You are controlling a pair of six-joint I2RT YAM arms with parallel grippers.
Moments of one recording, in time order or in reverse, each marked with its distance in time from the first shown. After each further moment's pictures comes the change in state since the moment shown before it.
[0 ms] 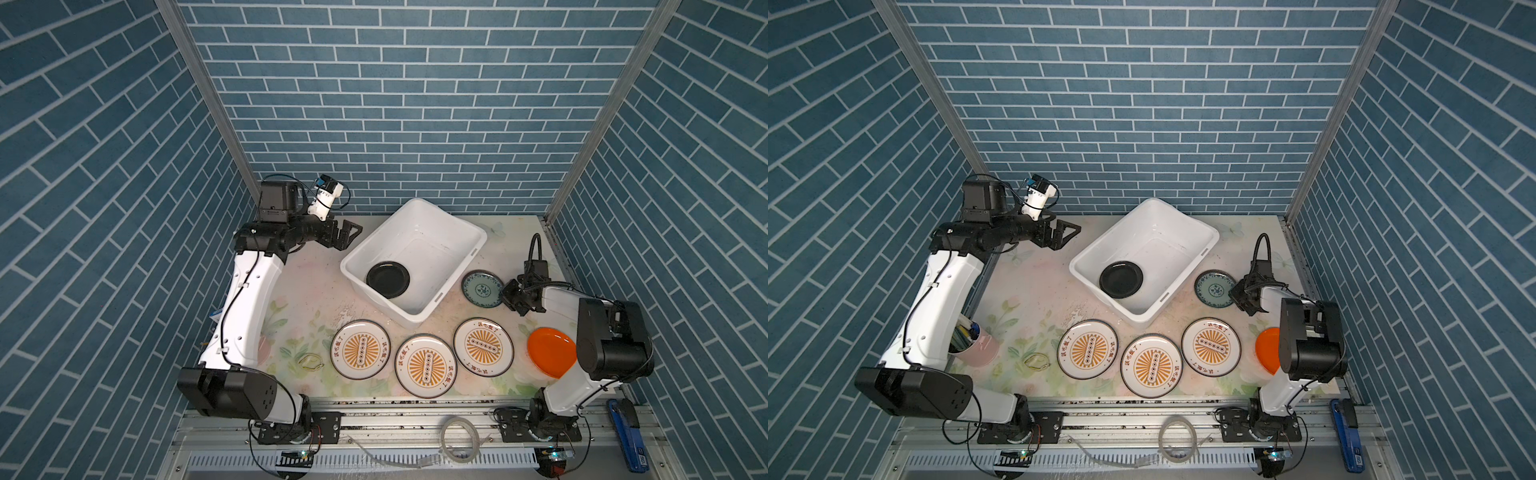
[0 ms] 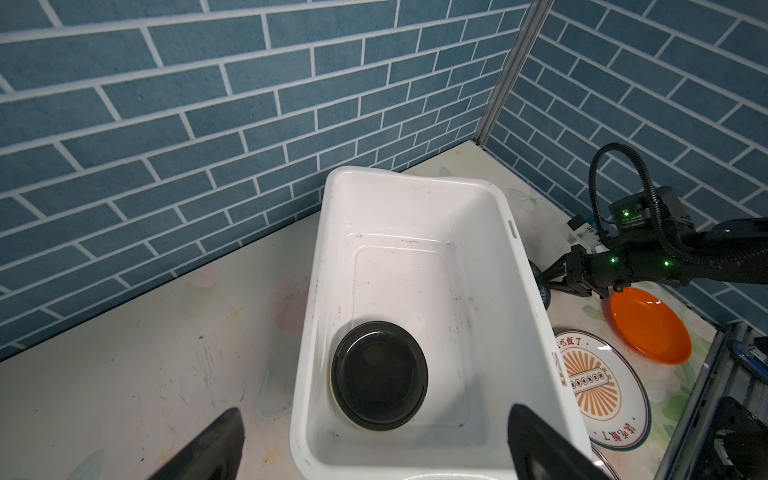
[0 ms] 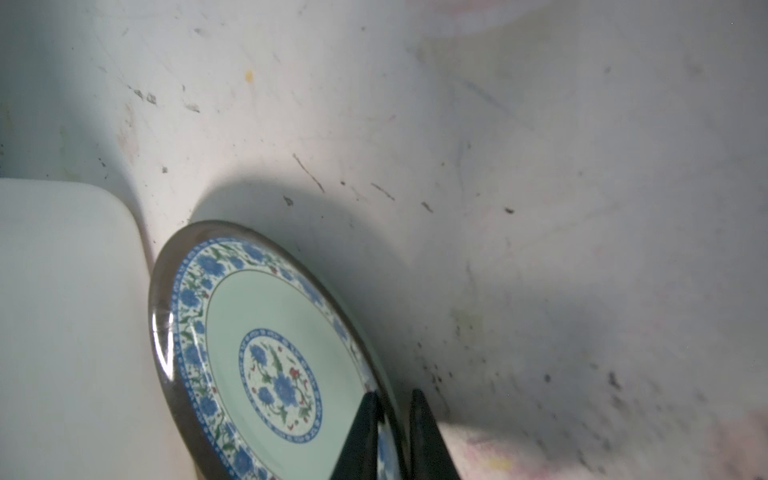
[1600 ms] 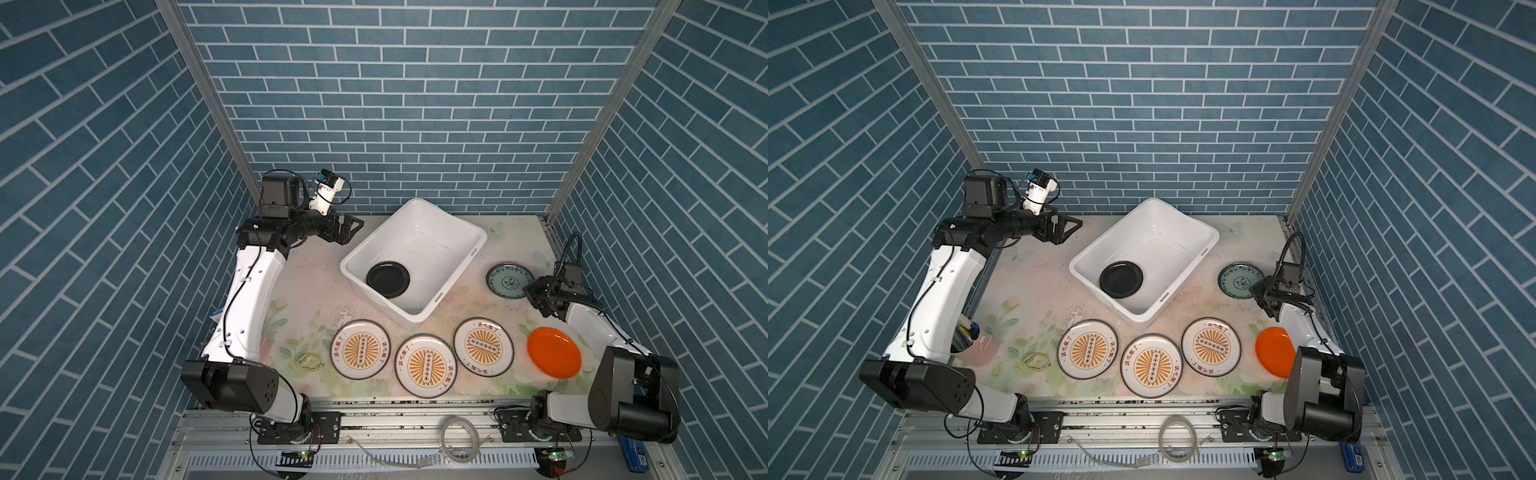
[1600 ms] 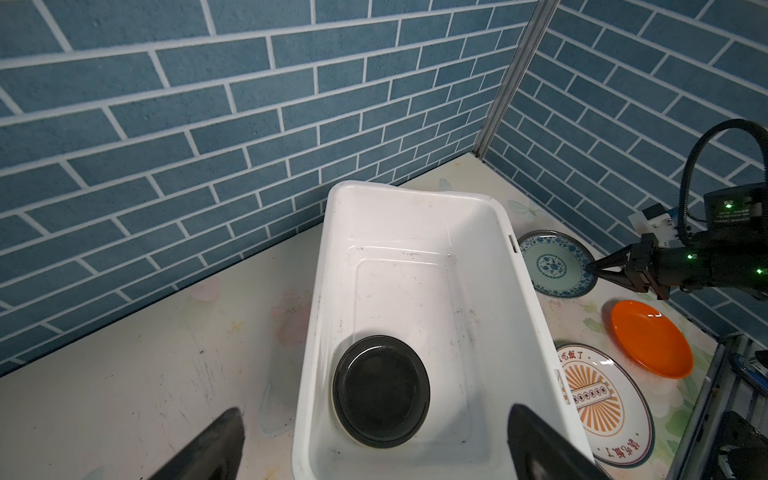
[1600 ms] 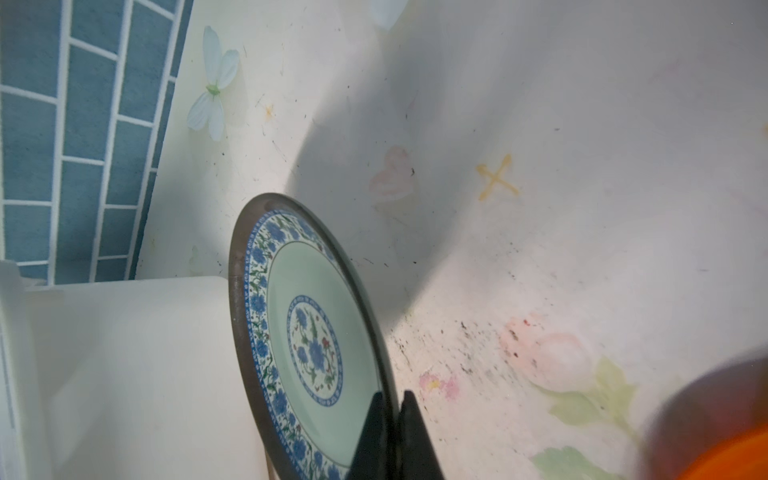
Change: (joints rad) left arm -0.005 0.037 0.043 0.022 0.004 -0.018; right arm -0.144 -0.351 -0.053 -0.125 0.077 0.058
